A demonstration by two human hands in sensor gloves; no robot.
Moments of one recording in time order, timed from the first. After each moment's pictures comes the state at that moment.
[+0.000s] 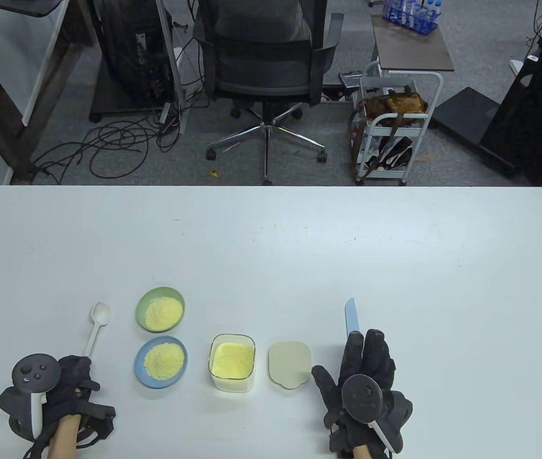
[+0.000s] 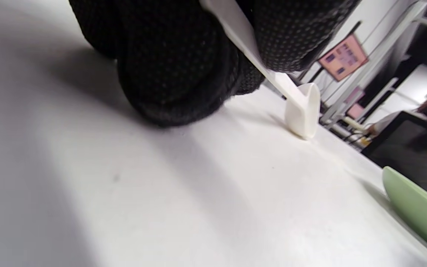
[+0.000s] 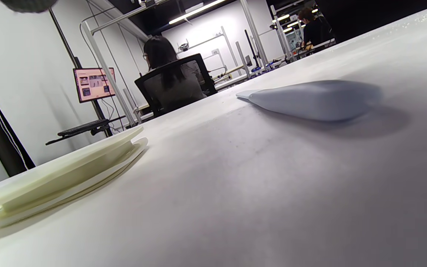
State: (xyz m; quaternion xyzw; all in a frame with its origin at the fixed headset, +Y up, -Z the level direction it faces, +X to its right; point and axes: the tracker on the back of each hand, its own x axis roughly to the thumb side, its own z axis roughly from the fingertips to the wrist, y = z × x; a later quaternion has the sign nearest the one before) left_hand -0.408 -0.772 -0.208 0.01 0.37 0.27 0.89; right_hand 0.139 -0.760 -0.197 -0.03 -0.08 0.97 0.23
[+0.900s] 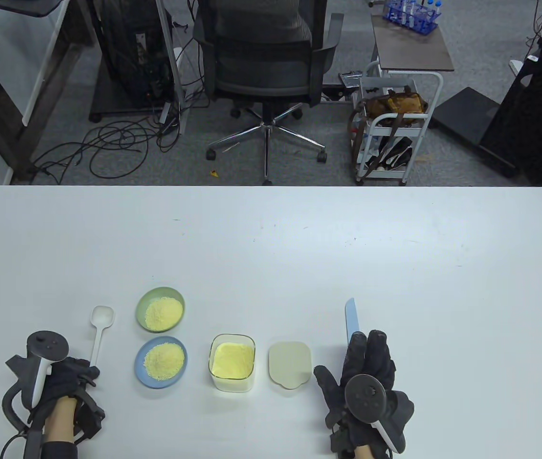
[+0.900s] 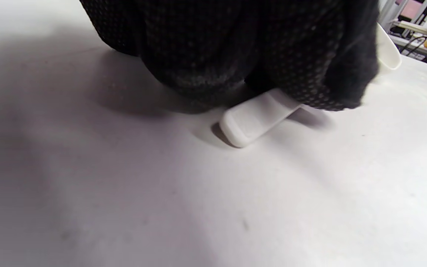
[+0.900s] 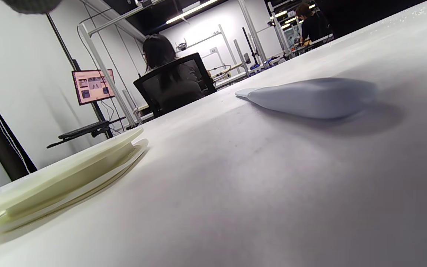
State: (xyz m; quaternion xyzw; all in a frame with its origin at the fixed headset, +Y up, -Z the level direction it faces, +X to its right) left_hand -0.417 -0.768 -0.237 -0.13 0.37 0.14 0.91; right_hand 0.142 -0.760 -0.197 -0.03 -0.08 0.97 0.24
